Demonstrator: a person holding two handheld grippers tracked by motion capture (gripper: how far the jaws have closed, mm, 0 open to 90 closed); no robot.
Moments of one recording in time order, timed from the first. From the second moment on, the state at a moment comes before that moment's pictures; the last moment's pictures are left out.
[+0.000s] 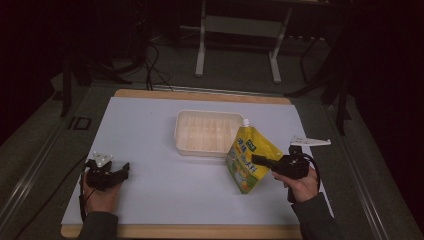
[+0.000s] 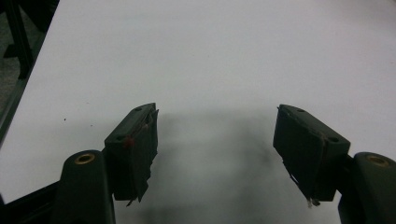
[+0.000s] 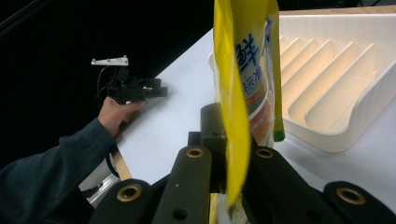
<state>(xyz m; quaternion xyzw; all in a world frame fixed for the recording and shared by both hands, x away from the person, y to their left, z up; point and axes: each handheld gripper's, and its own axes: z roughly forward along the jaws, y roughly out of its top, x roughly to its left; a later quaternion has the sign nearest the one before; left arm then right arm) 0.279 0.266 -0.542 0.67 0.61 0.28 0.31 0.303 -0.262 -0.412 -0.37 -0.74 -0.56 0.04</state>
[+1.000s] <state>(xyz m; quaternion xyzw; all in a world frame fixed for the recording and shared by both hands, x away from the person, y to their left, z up) 0.279 0.266 -0.542 0.67 0.61 0.29 0.31 0.309 -0.235 -0.411 -0.35 -0.74 -0.57 0.05</state>
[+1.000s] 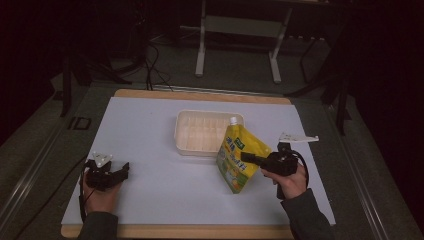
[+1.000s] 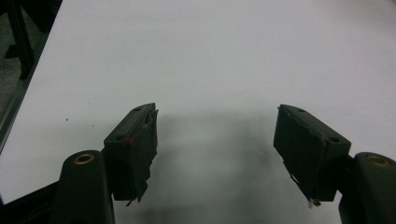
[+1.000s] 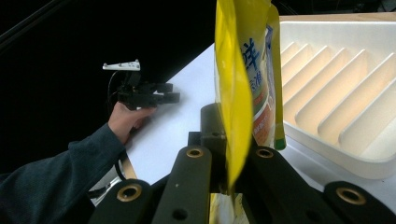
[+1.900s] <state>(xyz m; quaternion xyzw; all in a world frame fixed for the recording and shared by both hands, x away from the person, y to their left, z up) 0.279 0.266 -0.542 0.67 0.61 0.29 0.32 0.316 -0.218 -0.410 -0.35 -0.73 -0.59 0.05</state>
